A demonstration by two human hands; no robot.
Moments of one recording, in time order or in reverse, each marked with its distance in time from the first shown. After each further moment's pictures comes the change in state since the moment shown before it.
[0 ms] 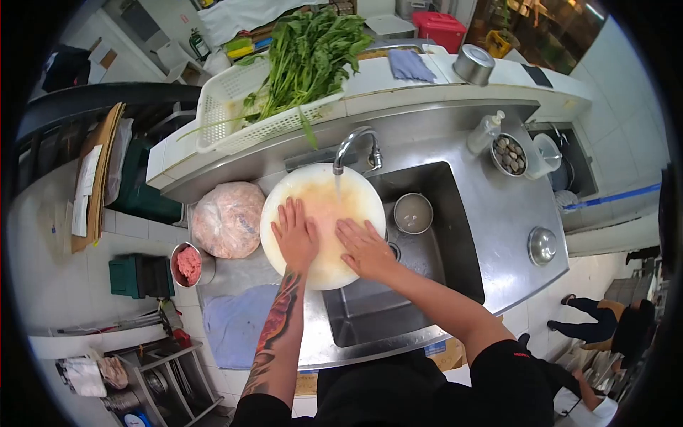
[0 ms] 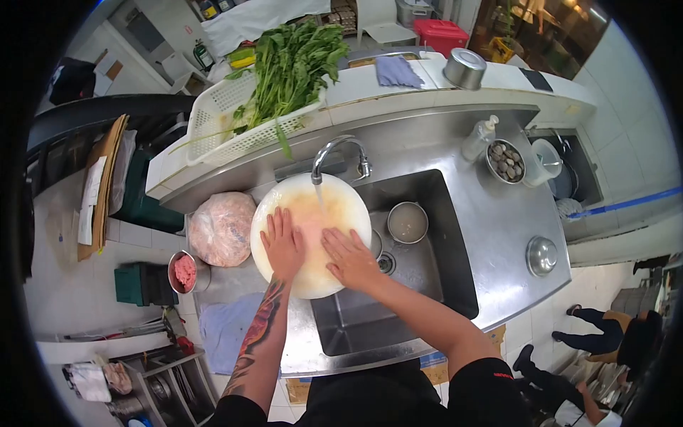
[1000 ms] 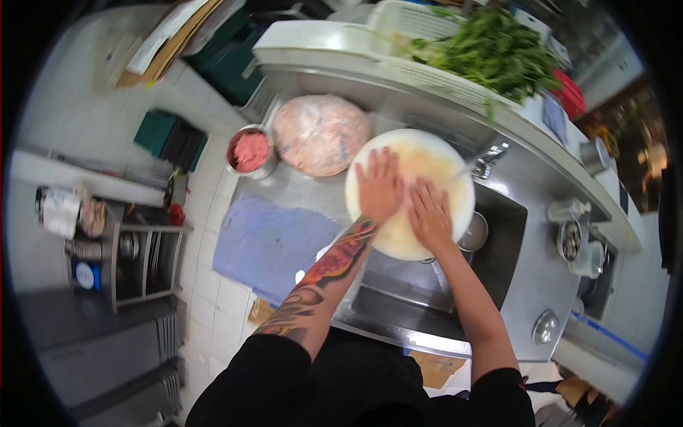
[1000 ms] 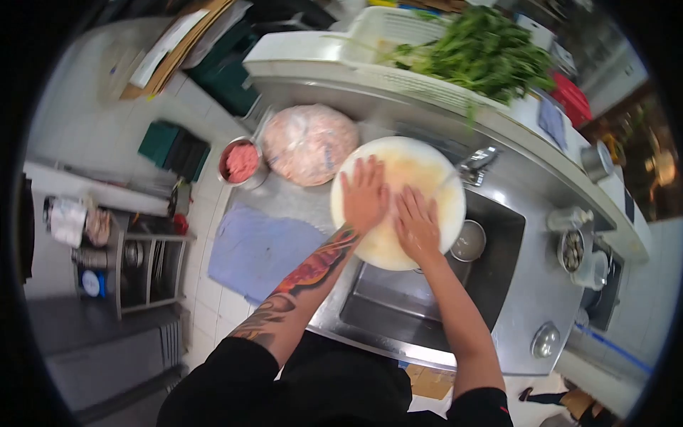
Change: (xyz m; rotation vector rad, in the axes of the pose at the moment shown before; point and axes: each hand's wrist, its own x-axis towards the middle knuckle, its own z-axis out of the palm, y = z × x) left_hand -0.006 -0.022 0.005 -0.086 0.196 -0.243; right_hand 0.057 -0.017 0.023 -0.137 -0.124 -0.083
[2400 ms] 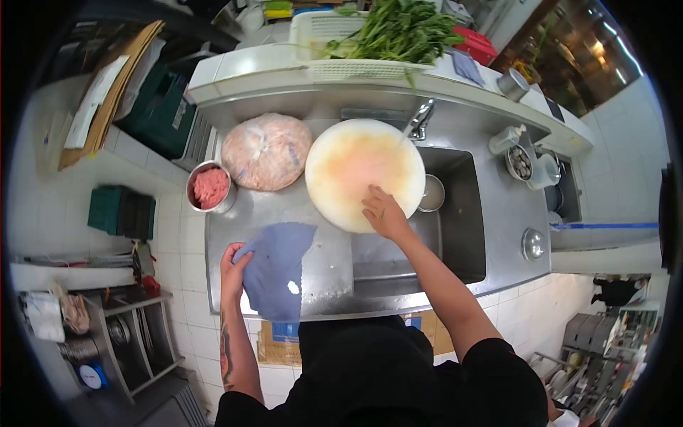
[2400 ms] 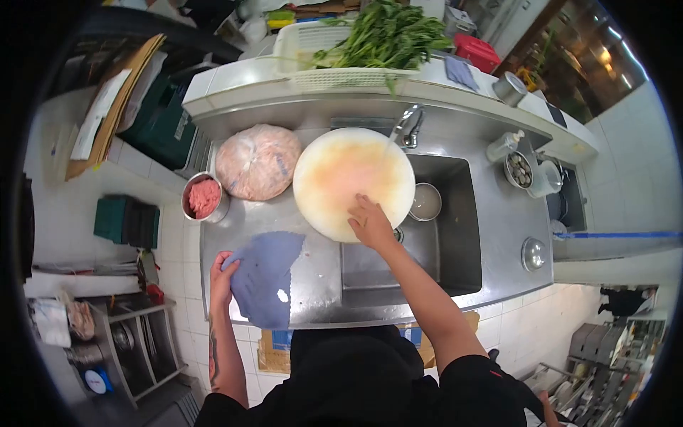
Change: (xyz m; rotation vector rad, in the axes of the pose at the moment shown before) left_hand -0.145 -0.251 -0.194 -1.207 -0.360 -0.680; right_hand -0.045 -0.065 0.008 0.295 0.123 0.270
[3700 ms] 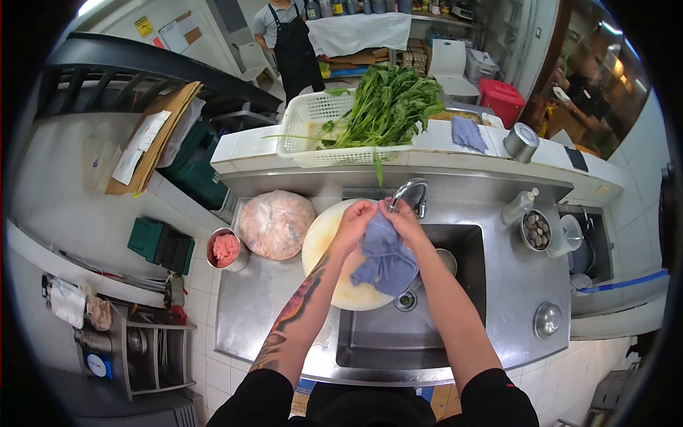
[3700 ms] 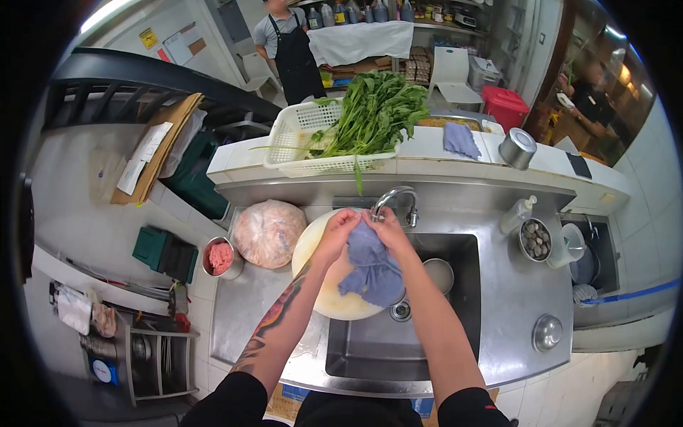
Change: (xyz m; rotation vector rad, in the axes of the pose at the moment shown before) left_hand 0.190 0.090 0.389 -0.087 -0.447 0.304; right_hand 0.160 0.088 -0.100 1.236 0.051 0.374
